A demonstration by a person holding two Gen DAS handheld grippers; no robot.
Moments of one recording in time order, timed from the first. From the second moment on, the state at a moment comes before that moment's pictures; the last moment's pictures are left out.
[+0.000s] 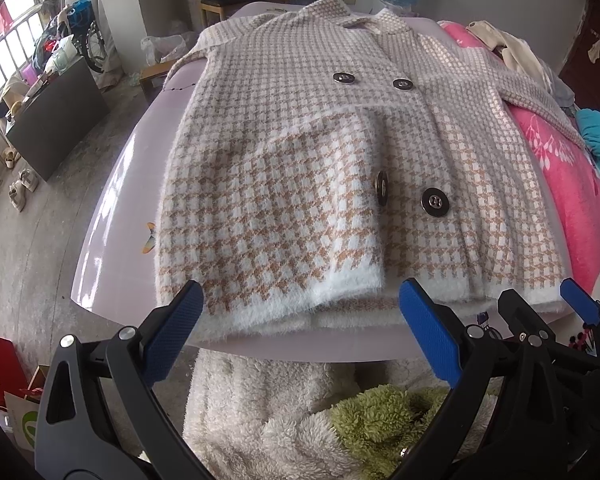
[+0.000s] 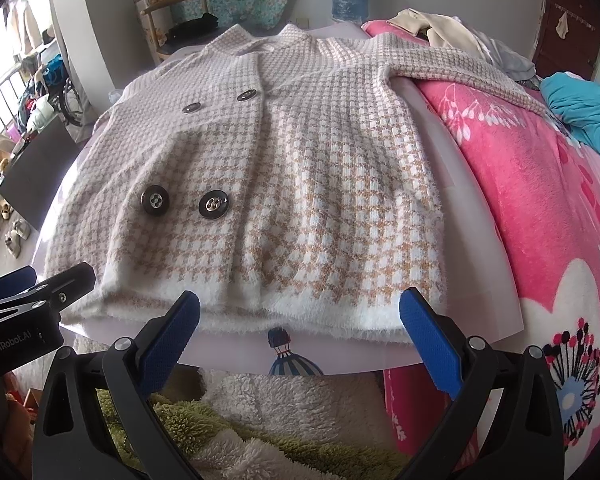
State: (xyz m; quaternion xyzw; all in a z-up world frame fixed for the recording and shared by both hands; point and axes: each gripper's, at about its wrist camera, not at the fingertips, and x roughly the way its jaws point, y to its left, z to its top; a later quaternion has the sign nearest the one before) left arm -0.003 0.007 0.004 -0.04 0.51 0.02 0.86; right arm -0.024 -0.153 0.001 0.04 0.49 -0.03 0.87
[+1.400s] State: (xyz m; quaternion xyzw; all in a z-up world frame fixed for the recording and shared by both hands) left arm -0.004 0.007 0.005 -0.04 0.51 0.02 0.86; right arm -0.024 -0.150 0.004 0.03 0.49 -0.04 0.87
